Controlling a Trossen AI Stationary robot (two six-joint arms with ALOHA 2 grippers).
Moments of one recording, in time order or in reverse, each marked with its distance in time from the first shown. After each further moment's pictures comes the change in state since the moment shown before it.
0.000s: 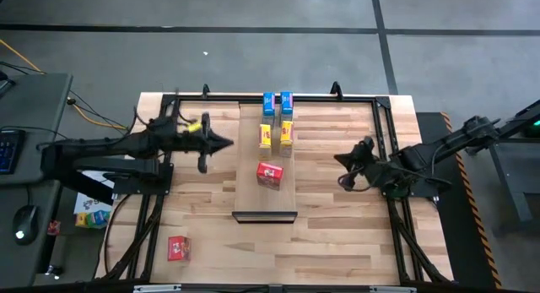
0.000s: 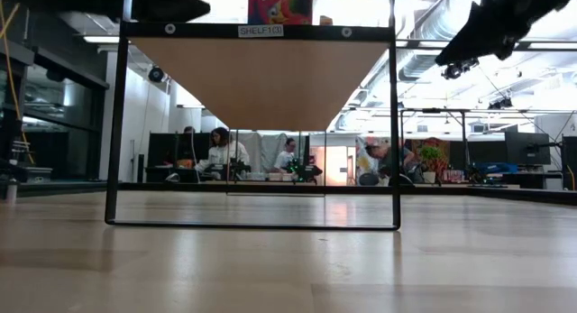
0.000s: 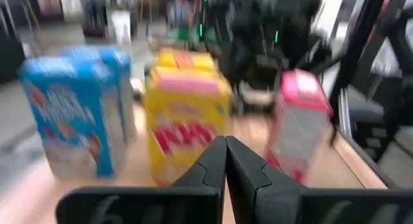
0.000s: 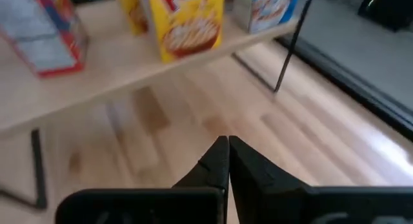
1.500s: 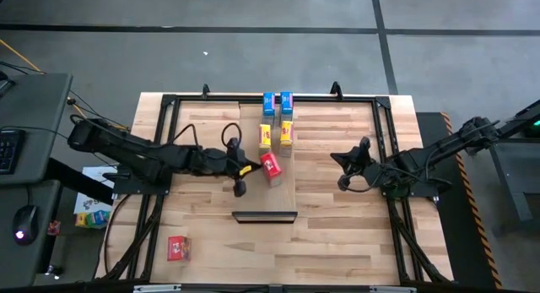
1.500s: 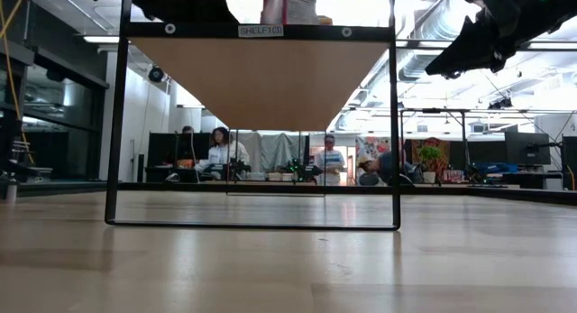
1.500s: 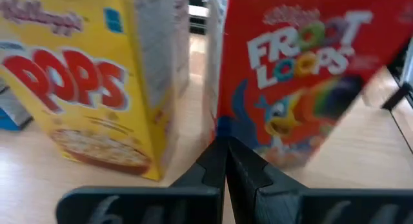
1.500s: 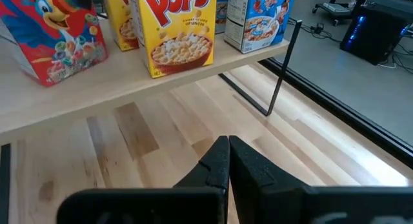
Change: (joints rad) left arm -0.344 0.539 0.259 -0.083 -0.451 -0.167; right arm -0.010 -0.004 -0.137 0.264 0.073 -0.132
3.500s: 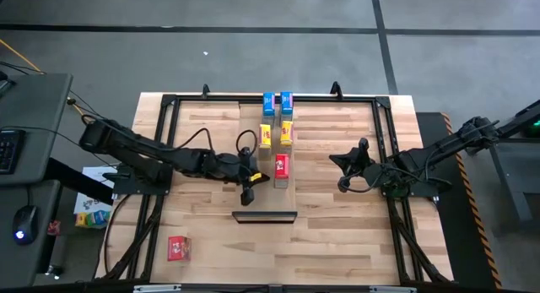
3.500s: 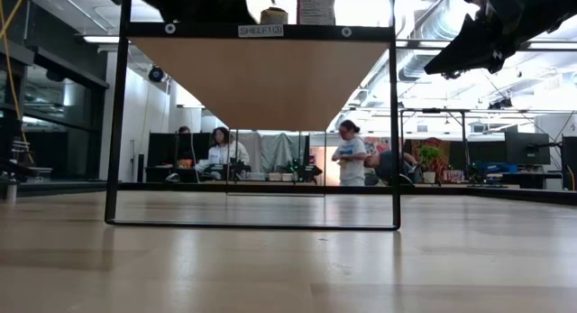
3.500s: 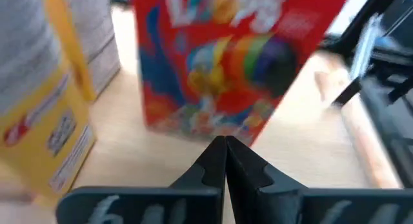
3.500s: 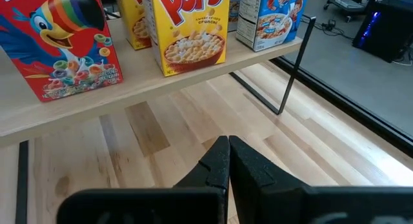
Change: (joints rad) left arm -0.013 0.143 0.089 0.010 0.142 -0.075; right arm 0.000 0.003 0.000 0.015 -0.038 0.000
